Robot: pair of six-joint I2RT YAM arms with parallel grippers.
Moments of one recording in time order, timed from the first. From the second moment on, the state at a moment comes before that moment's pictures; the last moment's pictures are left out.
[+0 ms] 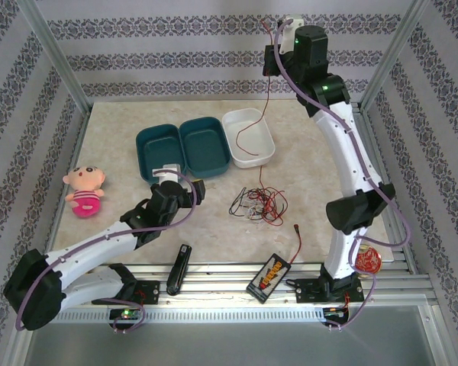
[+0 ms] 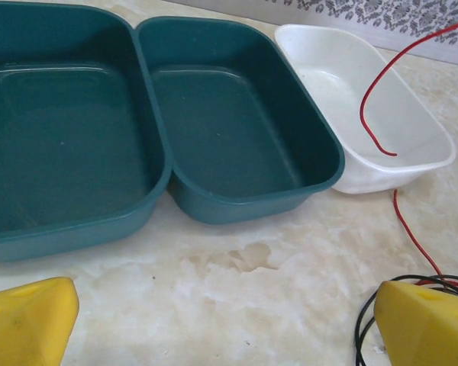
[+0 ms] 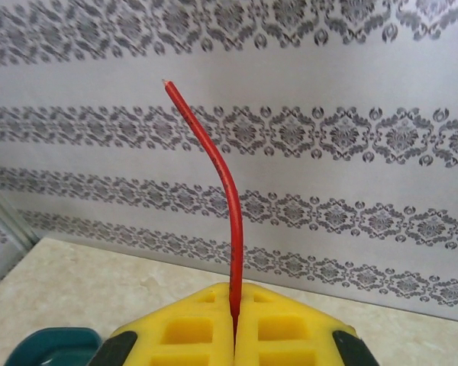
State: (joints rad) left arm -0.68 1.07 0.57 -0.03 -0.45 -0.55; right arm 0.32 1.91 2.30 -0.62 -0.03 0.16
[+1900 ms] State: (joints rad) left arm -0.67 1.27 0.63 -0.03 -0.34 -0.55; right arm 0.33 2.49 2.39 -0.88 0.01 0.13
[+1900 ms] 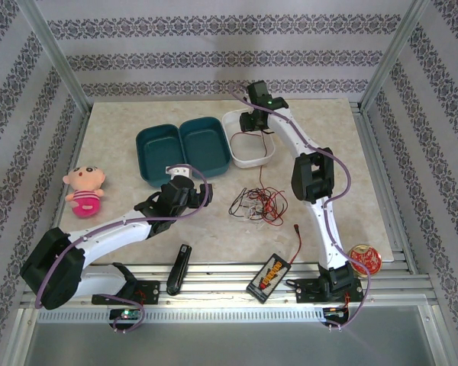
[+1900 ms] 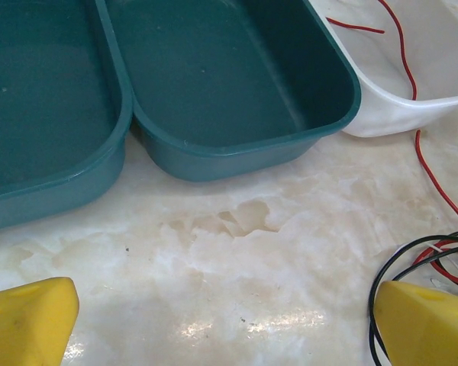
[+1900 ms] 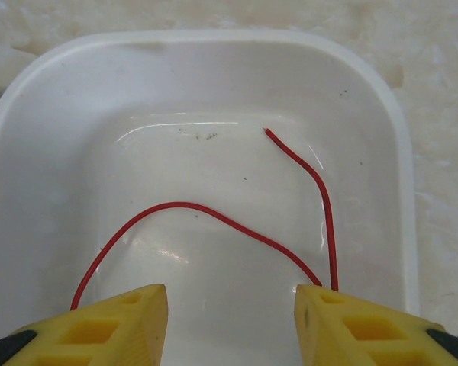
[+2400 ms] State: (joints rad) left arm -0.66 1.38 0.72 0.02 -0.22 -0.50; right arm 0.33 1.70 1.55 -0.73 0.08 0.34
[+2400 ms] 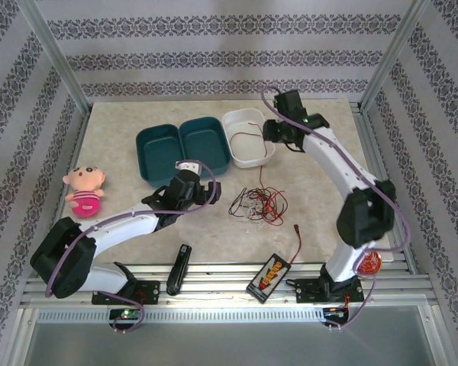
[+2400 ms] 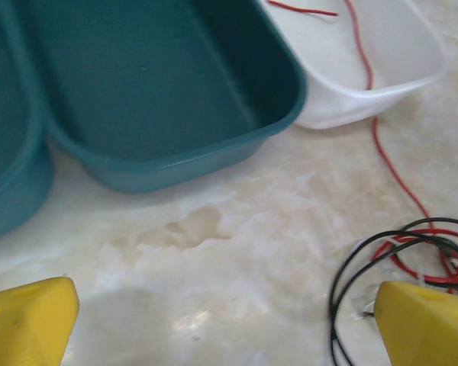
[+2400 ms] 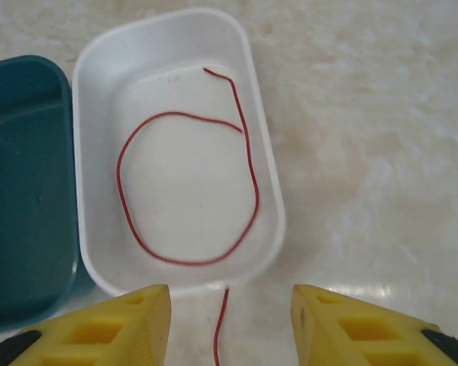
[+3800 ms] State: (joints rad) left arm -0.94 1.96 1.39 -0.32 -0.25 -0.03; right arm 0.21 1.19 0.69 -0.70 0.05 0.67
